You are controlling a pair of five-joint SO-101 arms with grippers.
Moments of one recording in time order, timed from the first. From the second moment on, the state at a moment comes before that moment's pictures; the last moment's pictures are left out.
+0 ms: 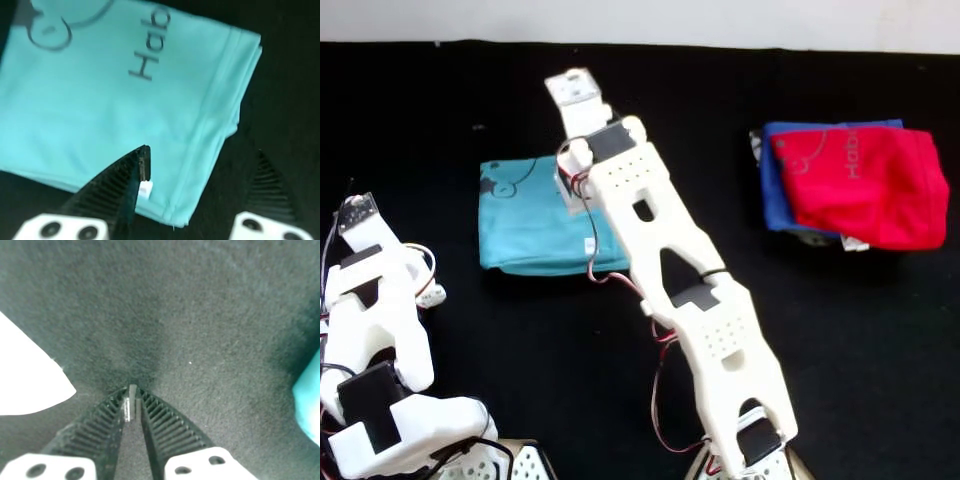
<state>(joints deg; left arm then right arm) -36.4 -4.1 46.2 42.8 -8.9 -35.6 43.4 -51.6 83.8 -5.1</state>
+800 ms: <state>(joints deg) -36.4 -4.1 46.3 42.2 -8.8 -35.2 59.6 -53.8 77.8 -10.4</state>
